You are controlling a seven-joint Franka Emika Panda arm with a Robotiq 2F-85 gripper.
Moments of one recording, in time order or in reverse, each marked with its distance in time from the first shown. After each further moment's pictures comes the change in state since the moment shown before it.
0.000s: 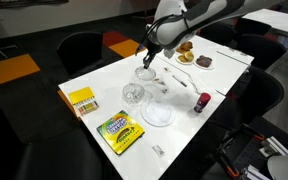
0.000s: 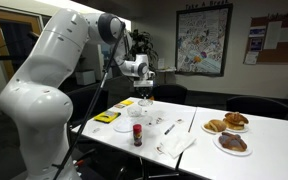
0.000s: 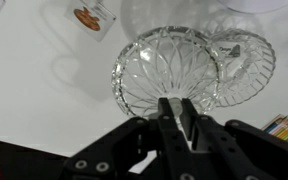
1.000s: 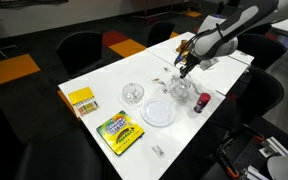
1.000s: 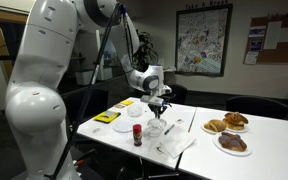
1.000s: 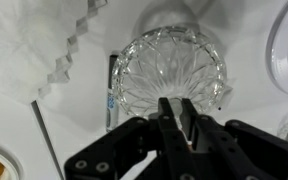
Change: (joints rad) arm -0.186 -0.178 -0.096 -0.472 0.134 0.202 0.034
